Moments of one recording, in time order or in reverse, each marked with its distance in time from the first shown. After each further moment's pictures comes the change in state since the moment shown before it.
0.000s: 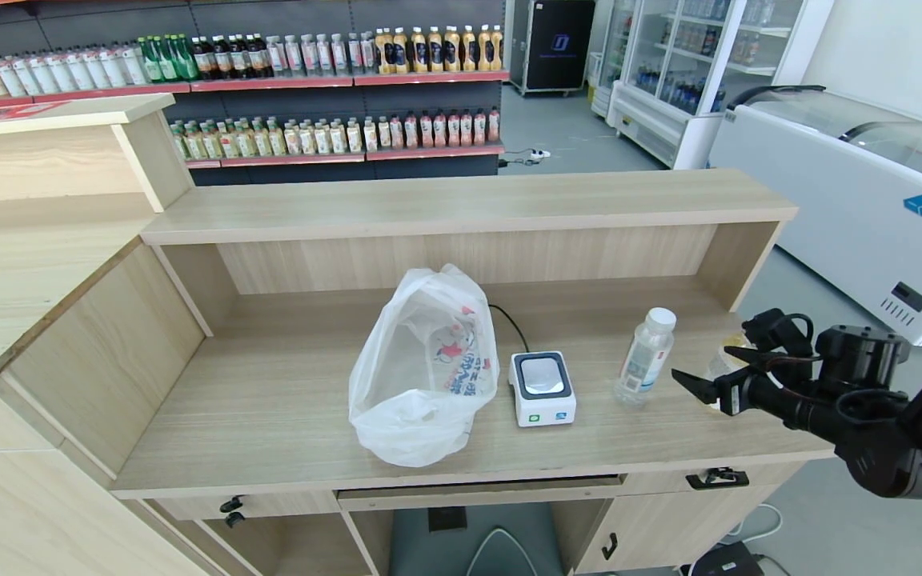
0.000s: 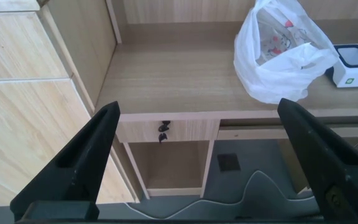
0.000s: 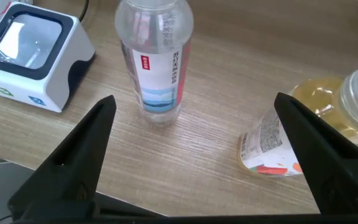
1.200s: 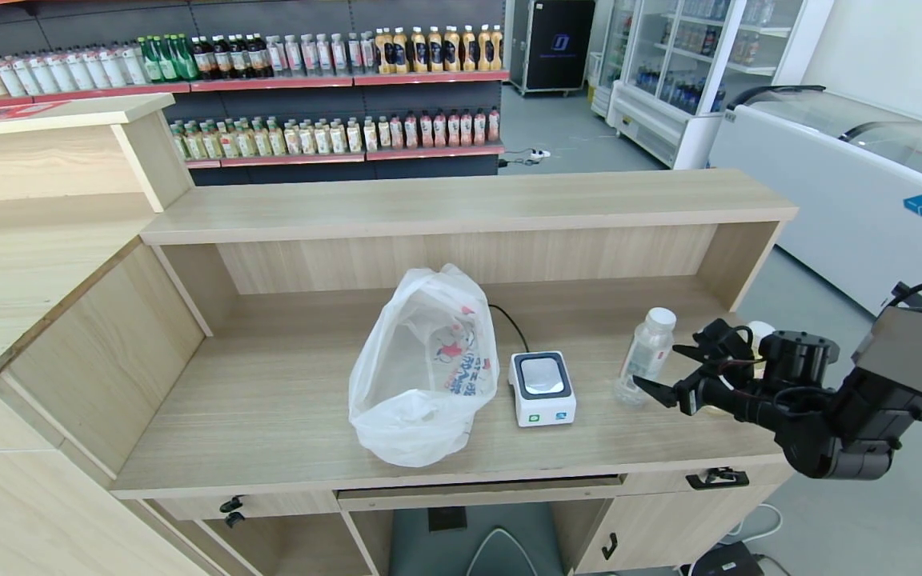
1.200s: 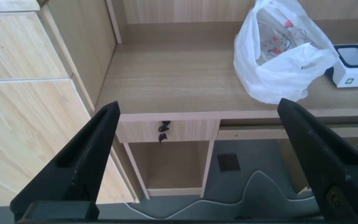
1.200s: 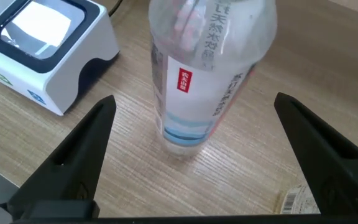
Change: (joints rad) left arm -0.001 0.000 0.000 0.000 0.000 0.000; right arm 0.041 0.229 -0.239 -0.003 0.168 -0.084
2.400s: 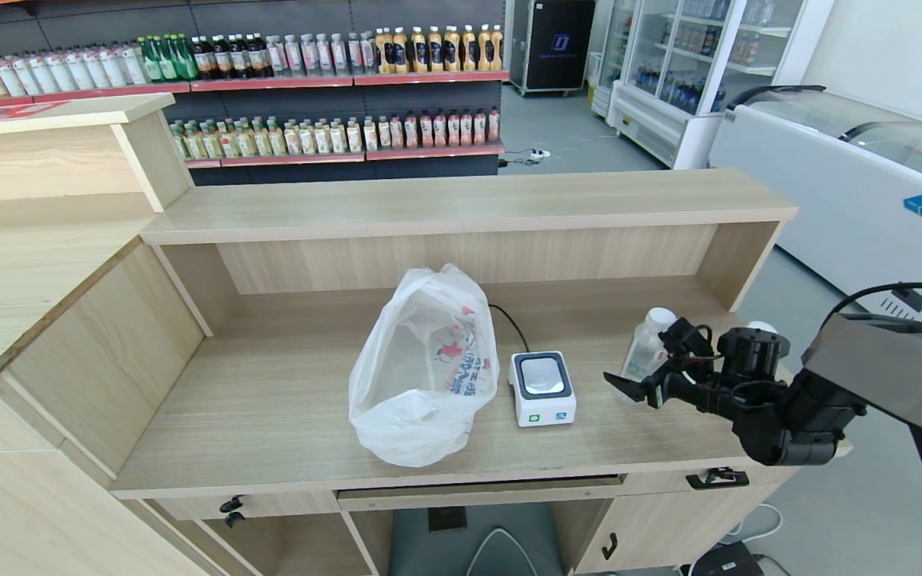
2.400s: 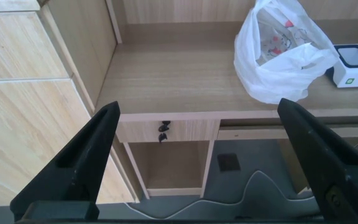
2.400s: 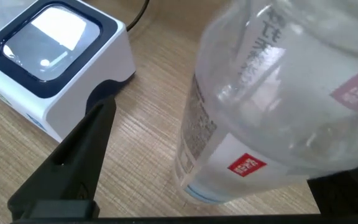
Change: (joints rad) left arm 0.000 0.000 0.000 0.000 0.000 0.000; right arm 0.063 0.117 -0.186 0.040 0.023 0.007
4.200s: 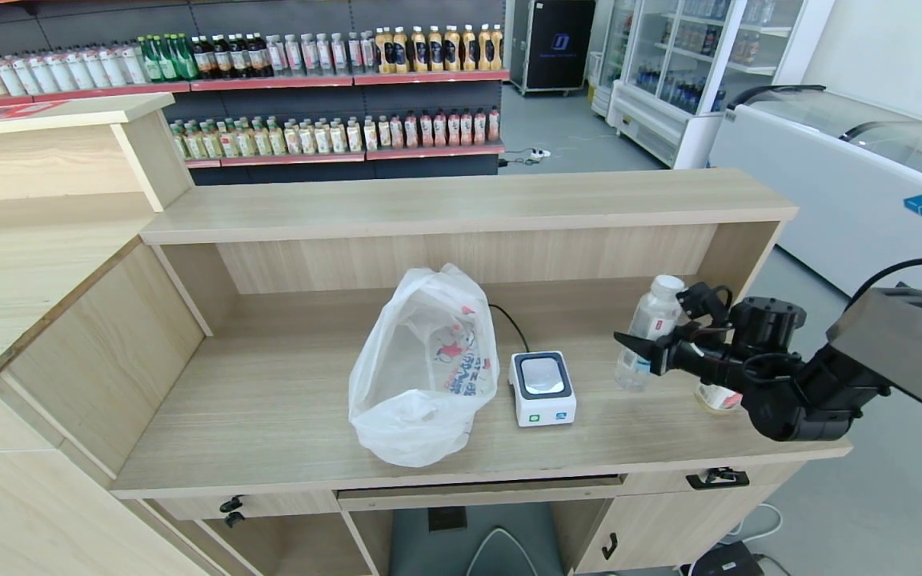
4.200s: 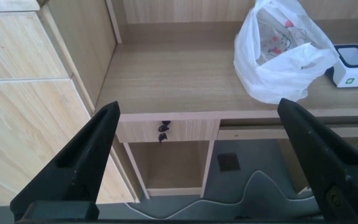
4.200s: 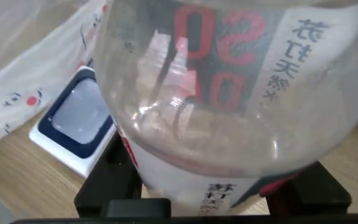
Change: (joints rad) left arm 0.000 0.000 0.000 0.000 0.000 0.000; right arm 0.007 -0.133 -0.009 0.034 0.006 0.286
